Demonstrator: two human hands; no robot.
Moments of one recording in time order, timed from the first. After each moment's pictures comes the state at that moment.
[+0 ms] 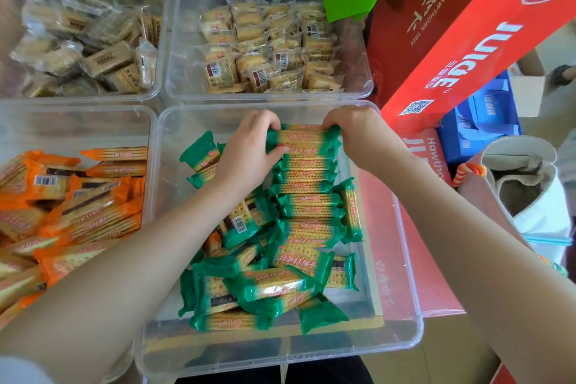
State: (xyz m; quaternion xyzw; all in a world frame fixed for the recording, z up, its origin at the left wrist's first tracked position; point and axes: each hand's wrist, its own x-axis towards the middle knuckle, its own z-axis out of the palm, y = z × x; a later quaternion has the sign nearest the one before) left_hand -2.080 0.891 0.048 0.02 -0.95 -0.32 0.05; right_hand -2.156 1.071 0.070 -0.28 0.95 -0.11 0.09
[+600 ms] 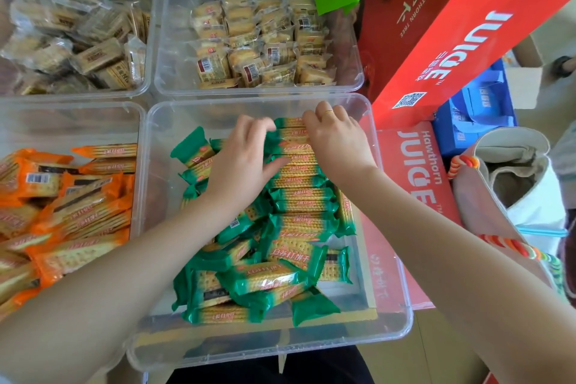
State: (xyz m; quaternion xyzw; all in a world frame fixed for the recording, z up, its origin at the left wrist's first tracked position) left_hand -2.057 0.899 0.044 -0.05 -0.97 -0.23 0.09; right_hand -2.121 1.051 0.061 -0.28 0.96 -0.01 0.01
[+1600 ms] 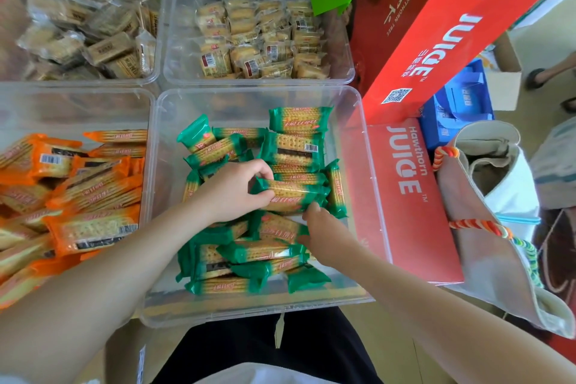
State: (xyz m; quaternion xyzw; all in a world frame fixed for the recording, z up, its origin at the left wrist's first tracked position) left_hand -2.007 0.888 0.061 -0.03 -0.92 -0.35 -0.20; right_hand -2.000 1.075 0.031 -0.11 0.91 -0.13 0.39
